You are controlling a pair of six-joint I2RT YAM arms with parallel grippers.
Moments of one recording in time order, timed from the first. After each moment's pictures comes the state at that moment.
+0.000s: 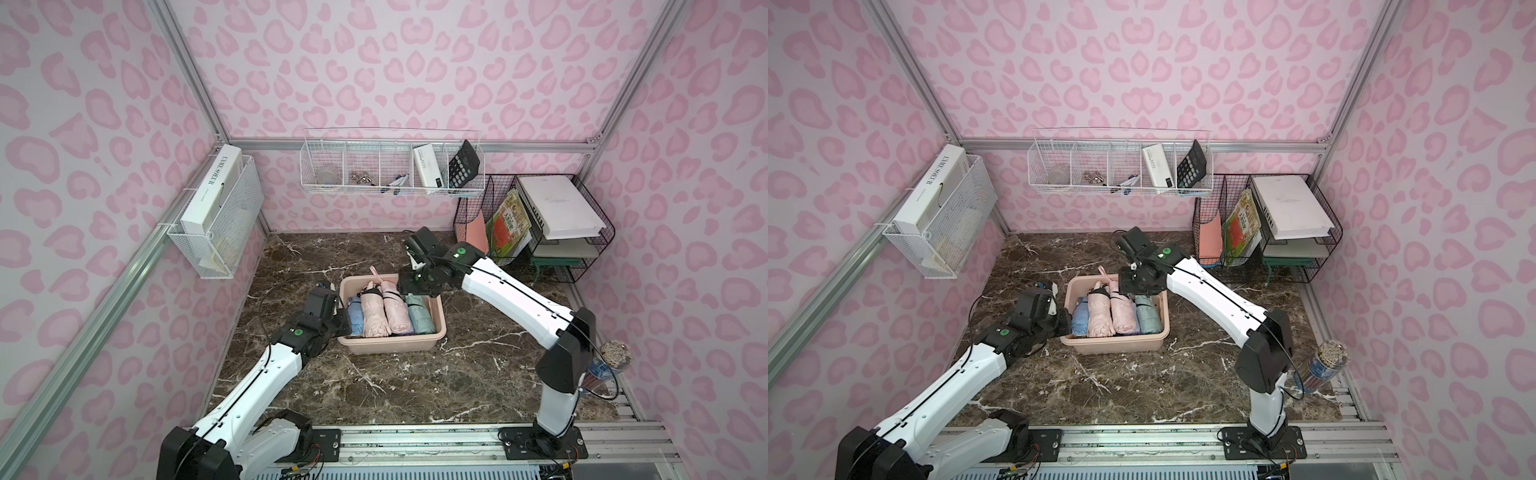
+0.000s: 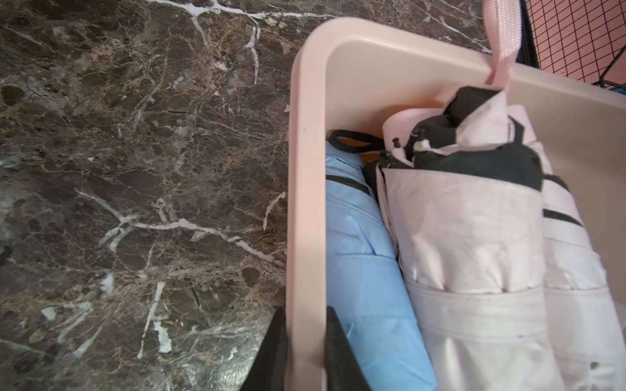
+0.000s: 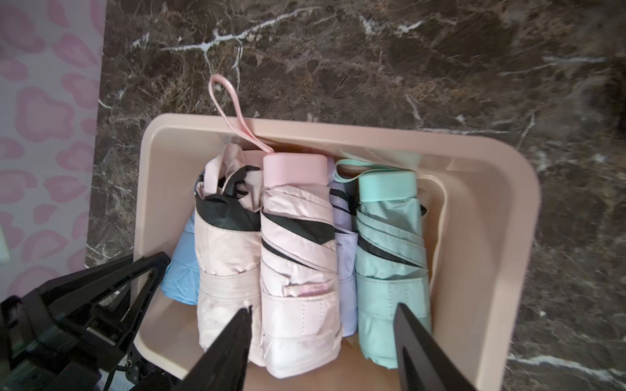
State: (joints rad) left arm -0.37 1.07 0.74 -0.51 -0.05 -0.52; right arm 0.80 1.79 1.78 -0.95 -0.01 0.64
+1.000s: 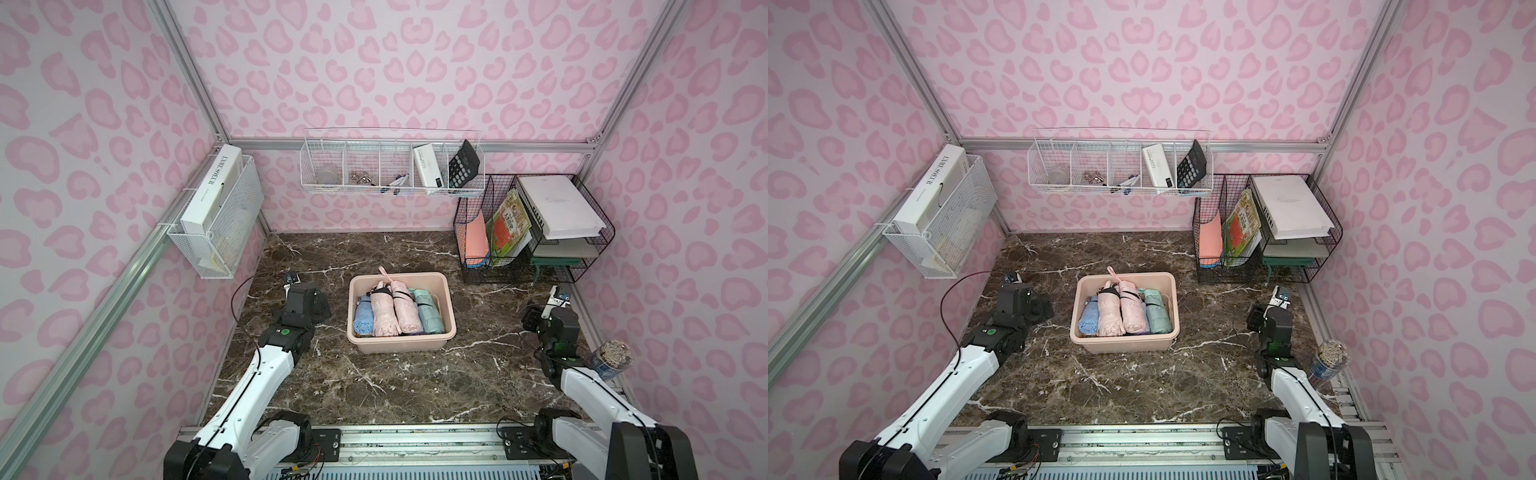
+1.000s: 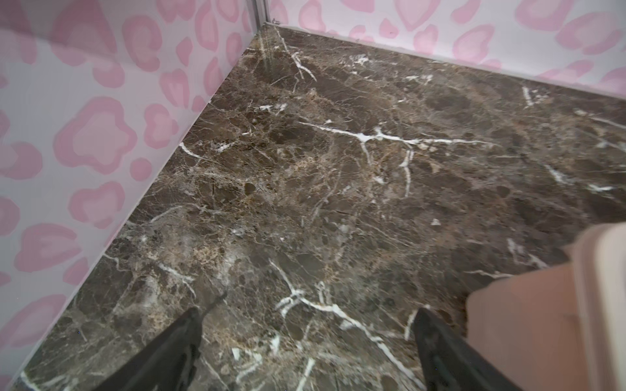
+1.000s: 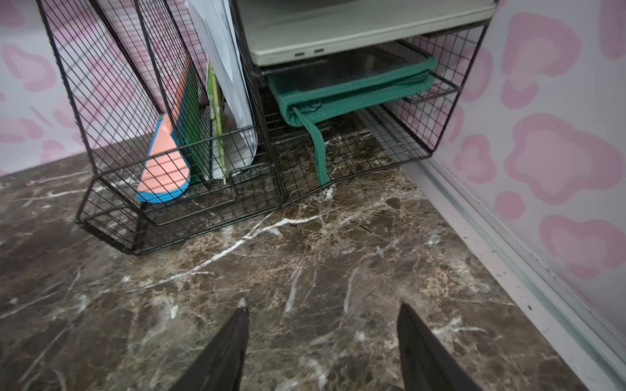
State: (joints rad) left arm -0.13 1.05 0.69 -0.36 -0.40 -0.33; right arm -0.02 1.09 0.26 0.44 0.14 0.16
